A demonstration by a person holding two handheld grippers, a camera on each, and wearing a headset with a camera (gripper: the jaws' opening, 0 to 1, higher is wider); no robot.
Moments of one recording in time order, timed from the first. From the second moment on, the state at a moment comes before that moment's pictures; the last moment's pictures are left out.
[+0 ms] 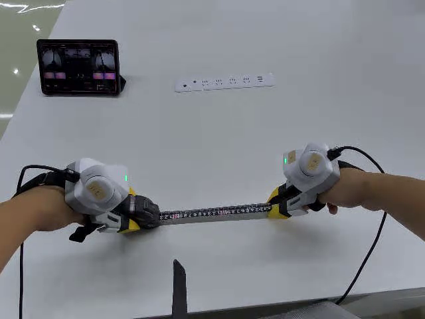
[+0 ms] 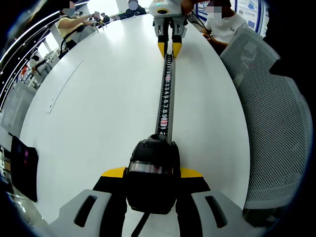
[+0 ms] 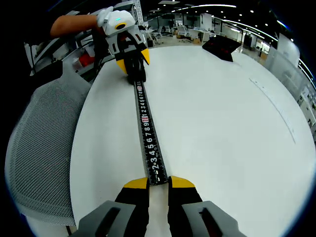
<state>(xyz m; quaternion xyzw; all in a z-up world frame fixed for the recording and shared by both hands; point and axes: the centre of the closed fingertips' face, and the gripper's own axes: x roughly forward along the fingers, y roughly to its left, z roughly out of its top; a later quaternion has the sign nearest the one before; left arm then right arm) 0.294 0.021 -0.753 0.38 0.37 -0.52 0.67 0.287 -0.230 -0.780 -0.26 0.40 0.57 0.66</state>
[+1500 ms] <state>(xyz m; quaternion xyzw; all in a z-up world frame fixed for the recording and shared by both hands) 0.297 0.020 -0.759 0.39 0.39 -0.52 0.66 0.291 -0.229 -0.781 -0.31 0.45 0.55 0.64</state>
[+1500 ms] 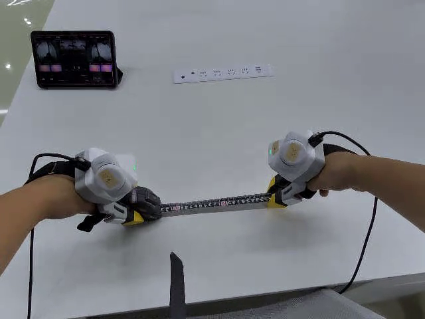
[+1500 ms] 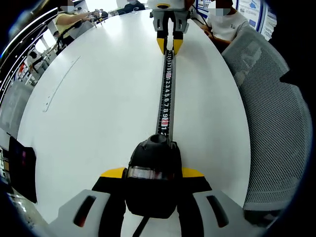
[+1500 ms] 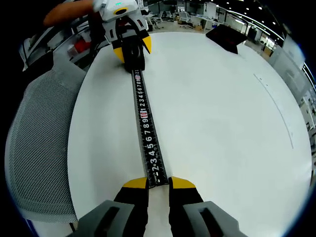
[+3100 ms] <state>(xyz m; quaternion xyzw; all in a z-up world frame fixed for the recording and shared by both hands) 0.288 0.029 -0.729 0.35 0.40 -0.54 0.65 0.289 -0.229 -0.761 -0.35 0.42 0.54 0.63</state>
